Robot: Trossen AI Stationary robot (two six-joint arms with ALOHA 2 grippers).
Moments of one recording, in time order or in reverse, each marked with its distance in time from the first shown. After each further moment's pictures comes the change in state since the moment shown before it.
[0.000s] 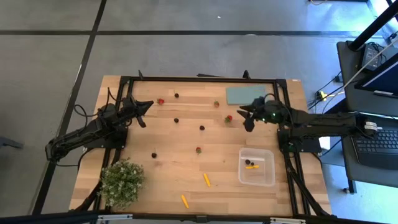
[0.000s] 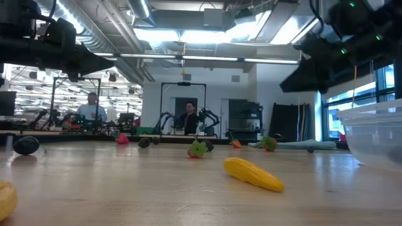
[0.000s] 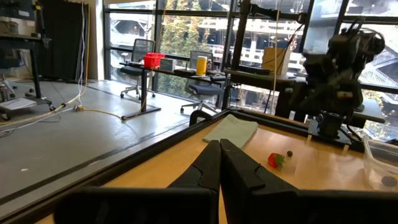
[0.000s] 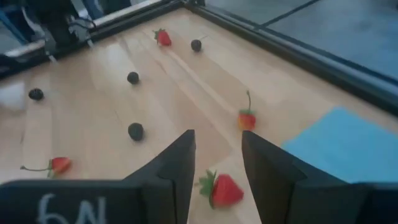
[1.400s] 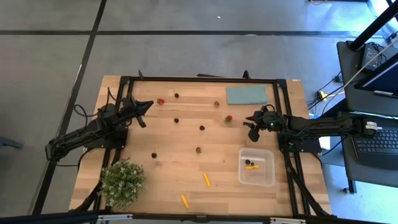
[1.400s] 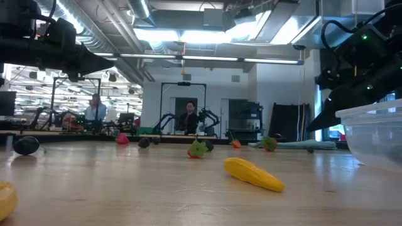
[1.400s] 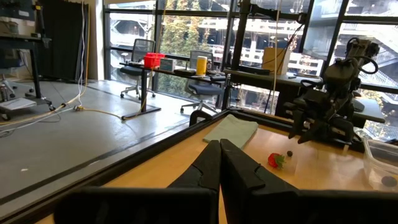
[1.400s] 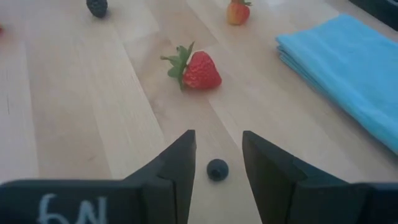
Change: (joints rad) left arm 0.000 0.000 0.000 0.000 0.000 0.000; right arm 0.039 -0.029 -0.202 -0.068 0.037 -0.132
